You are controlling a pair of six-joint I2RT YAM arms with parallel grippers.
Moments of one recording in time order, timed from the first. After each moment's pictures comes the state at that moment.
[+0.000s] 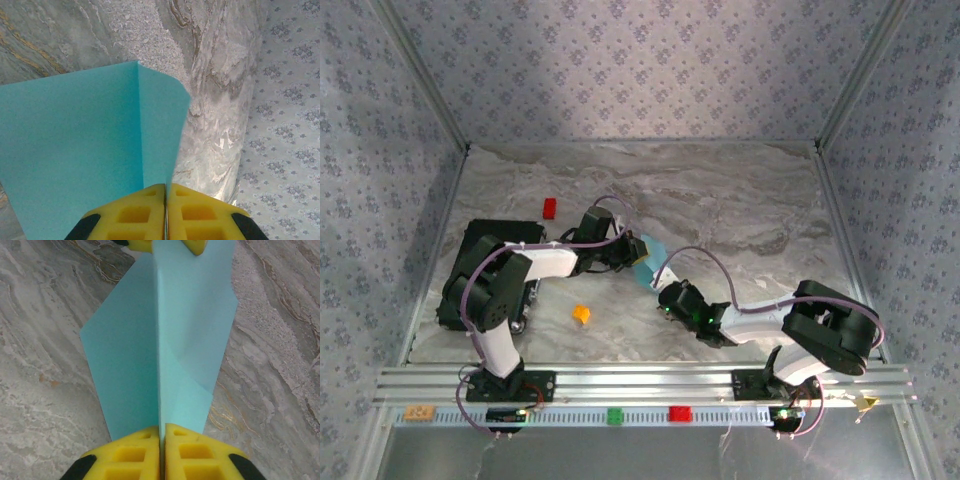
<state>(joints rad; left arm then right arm) -0.61 1.78 0.86 0.25 0.56 -1.10 1.06 1.47 0.42 0.31 0.51 0.07</state>
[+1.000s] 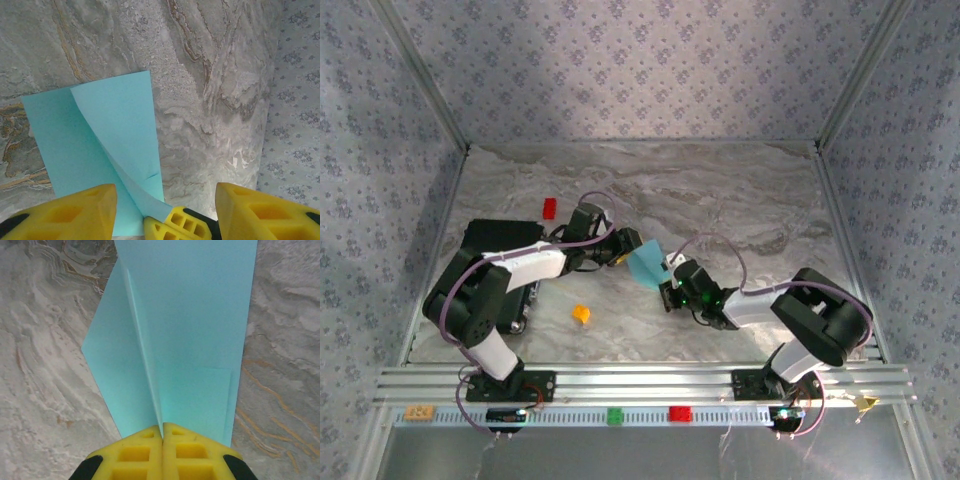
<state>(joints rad) -0.58 1.64 0.84 0.10 0.43 -1.04 0.81 1.54 0.43 0.41 0.02 0.33</state>
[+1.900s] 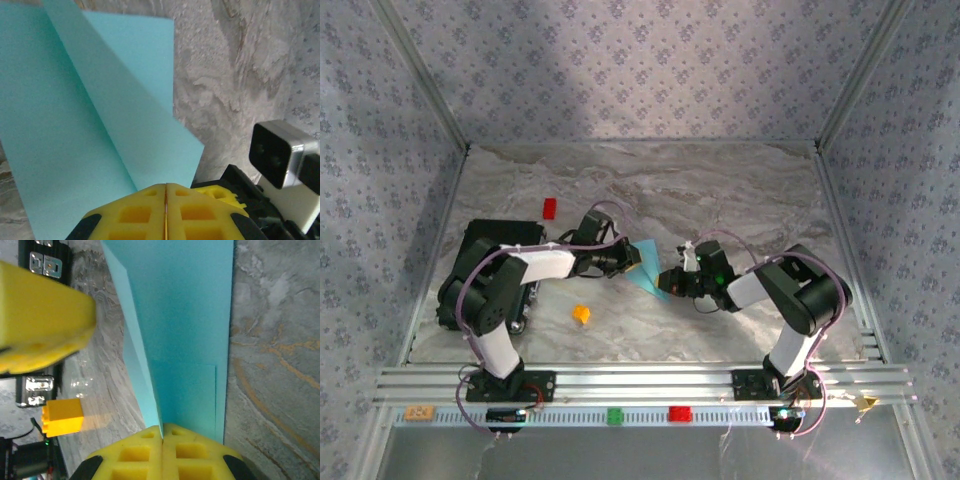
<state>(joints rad) -0.61 1.75 0.84 0.11 0.50 -1.02 0.55 1.73 0.45 0.63 -0.60 0.80</state>
